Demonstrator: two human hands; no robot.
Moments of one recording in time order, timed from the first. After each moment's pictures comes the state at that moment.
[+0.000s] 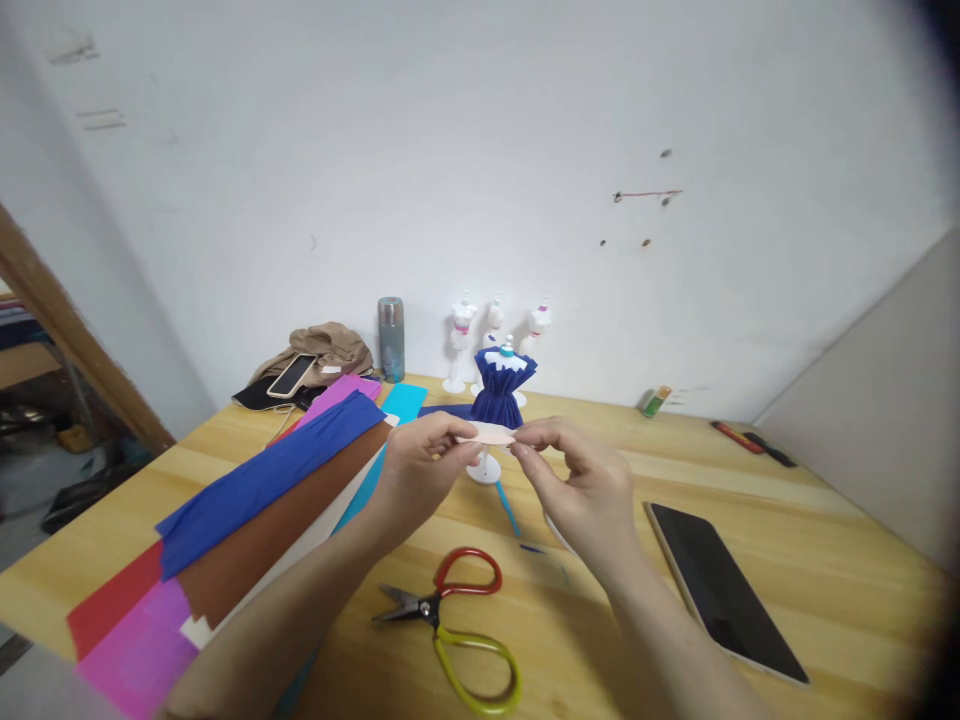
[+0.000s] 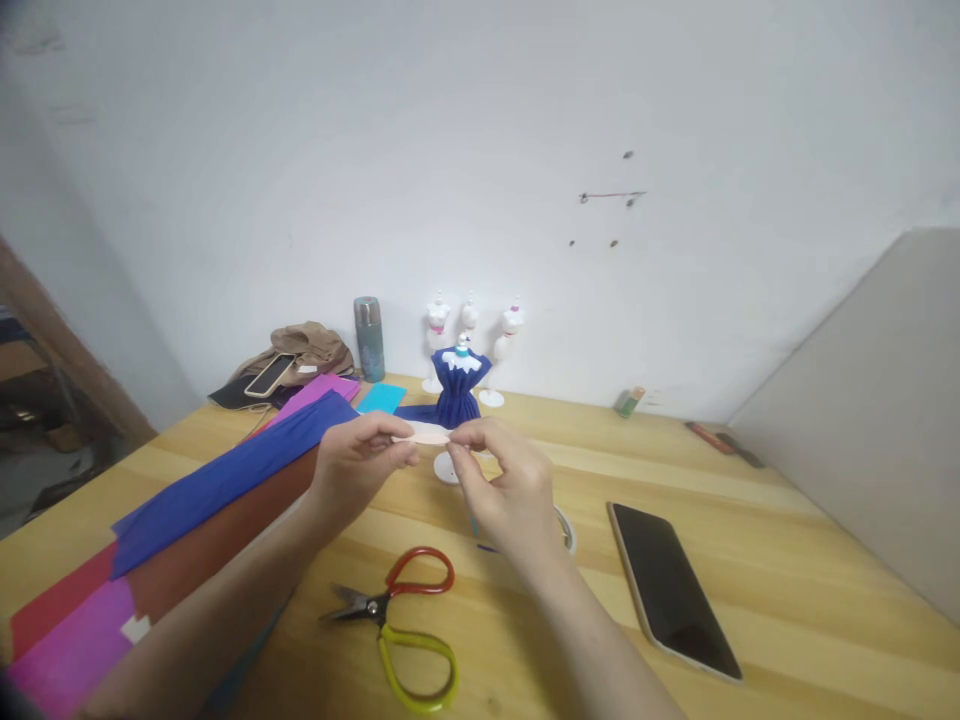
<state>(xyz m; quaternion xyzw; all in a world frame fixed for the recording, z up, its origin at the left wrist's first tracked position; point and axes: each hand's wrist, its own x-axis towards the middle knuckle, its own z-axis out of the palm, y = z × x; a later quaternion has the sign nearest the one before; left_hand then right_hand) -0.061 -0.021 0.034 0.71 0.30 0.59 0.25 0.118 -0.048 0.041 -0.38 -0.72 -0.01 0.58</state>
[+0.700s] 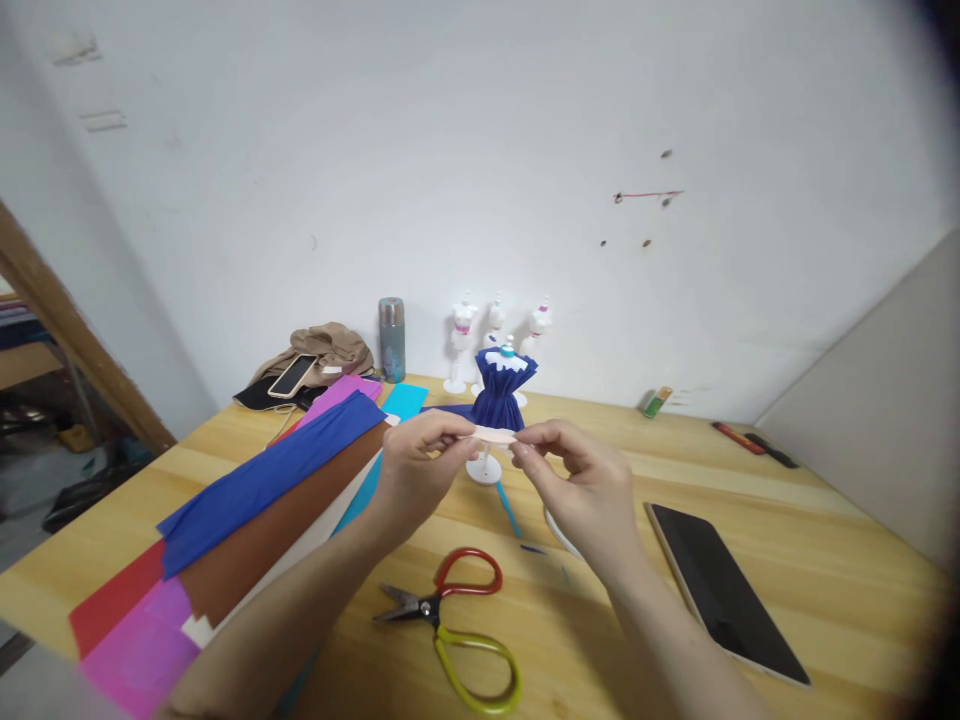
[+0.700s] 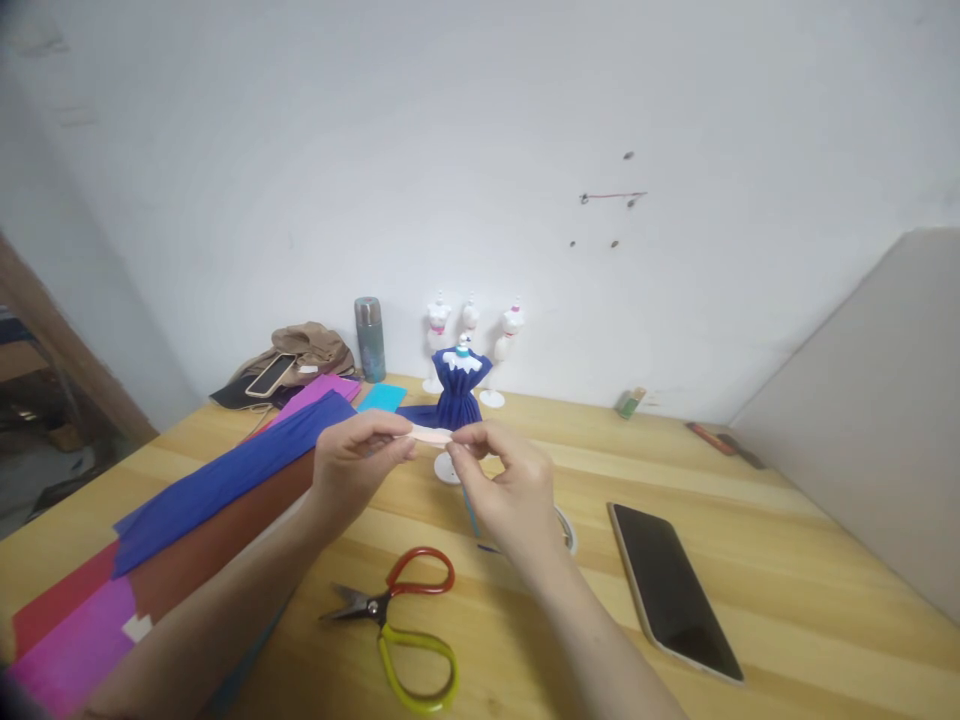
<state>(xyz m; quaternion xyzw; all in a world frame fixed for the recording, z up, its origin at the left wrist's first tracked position) -0.061 -0.024 0.040 0.70 0.29 0.62 0.20 0.118 -0.049 0.040 -0.44 -0.68 0.06 0.58</state>
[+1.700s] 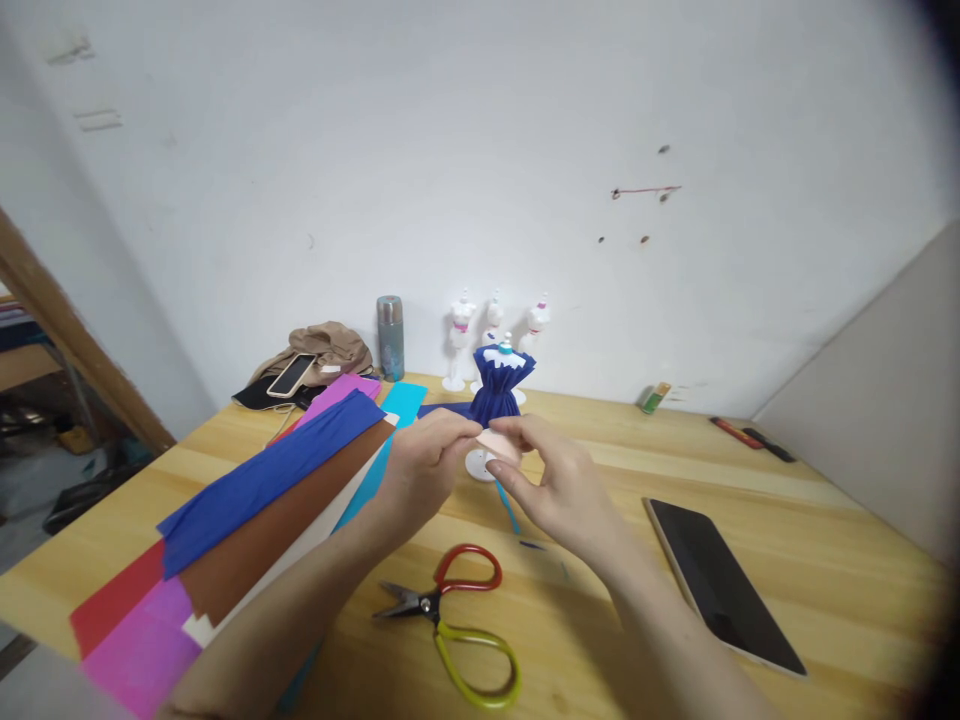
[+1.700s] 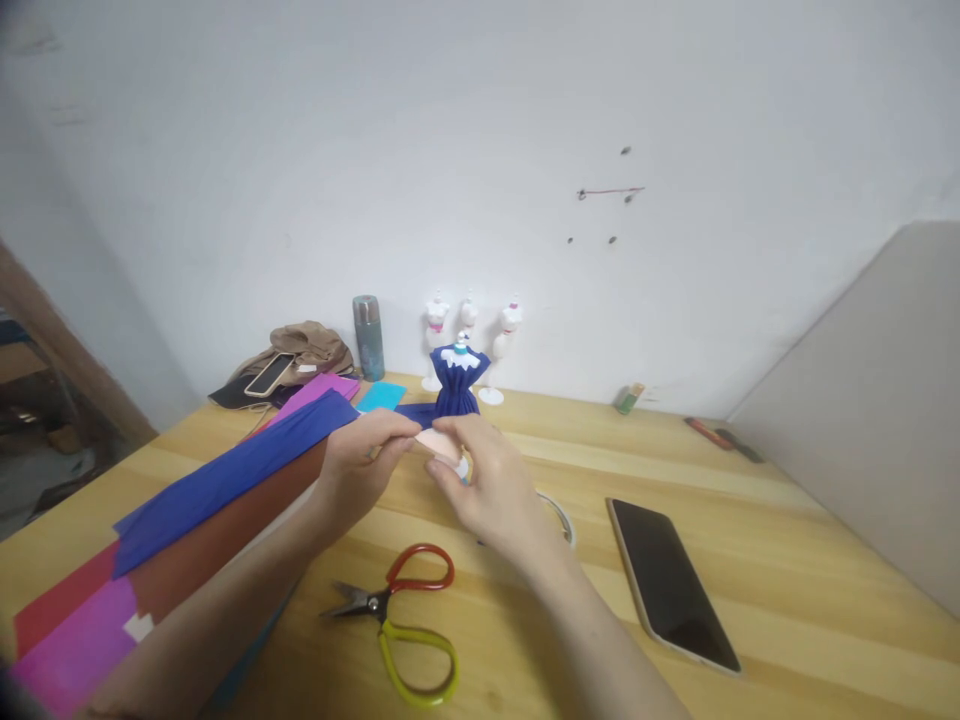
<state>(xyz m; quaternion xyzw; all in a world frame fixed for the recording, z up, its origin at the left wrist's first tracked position) -0.063 -0.015 0.034 0.78 0.27 0.57 0.04 0.120 -0.043 0.040 -0.43 -0.77 0.06 0.46</state>
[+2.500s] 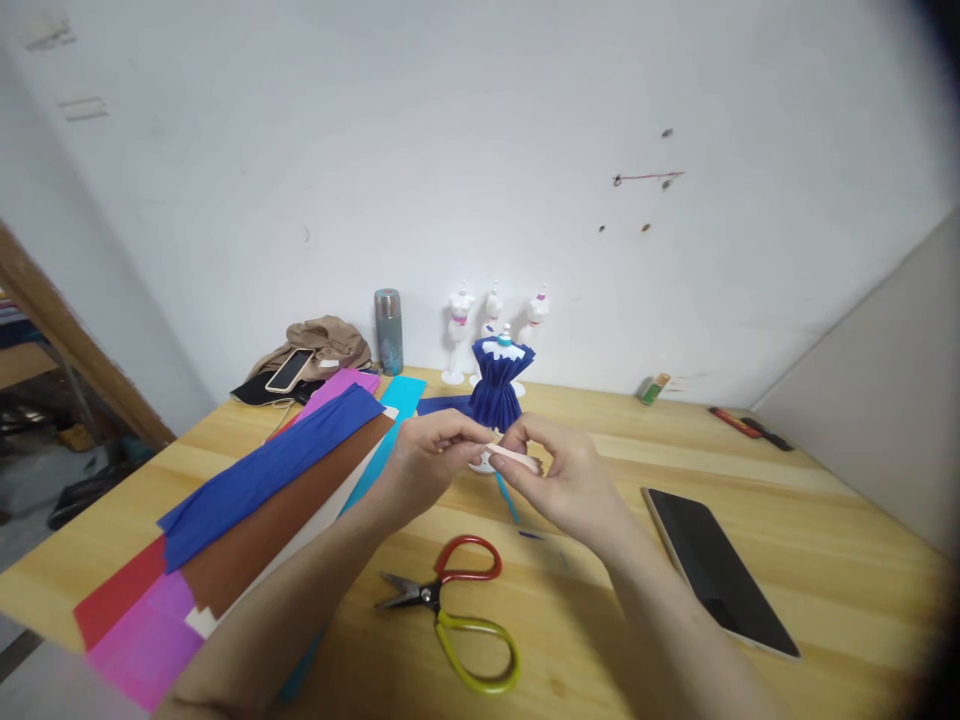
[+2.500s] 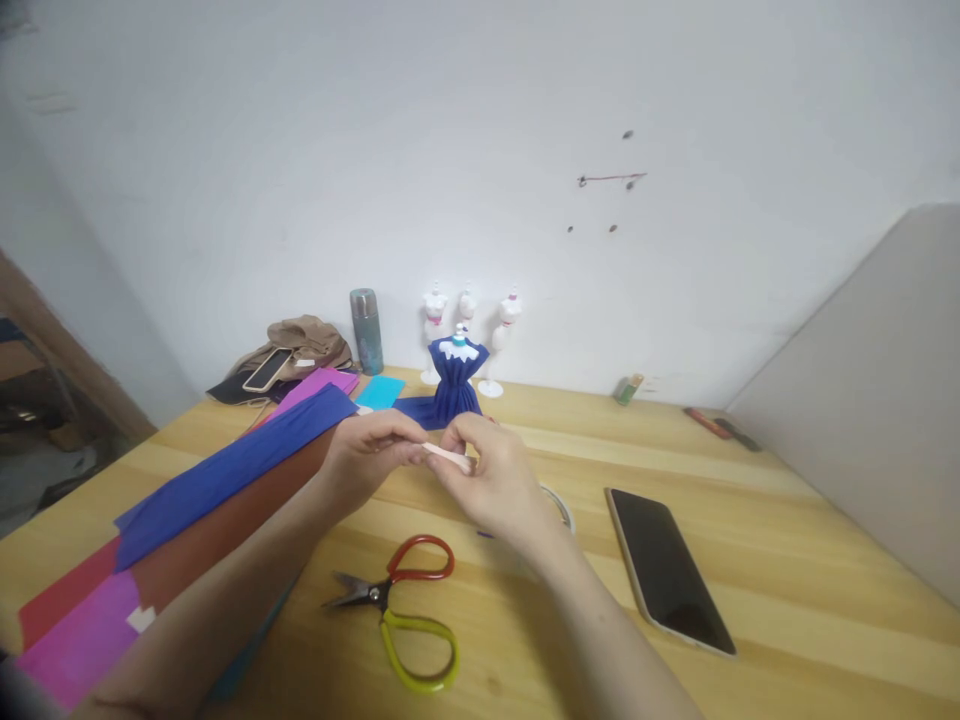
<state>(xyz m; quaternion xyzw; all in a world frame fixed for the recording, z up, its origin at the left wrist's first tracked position) -0.062 -0.017 0.035 0.74 0.28 0.52 0.32 0.117 -0.050 0.053 -0.44 -0.76 0.13 0.46</state>
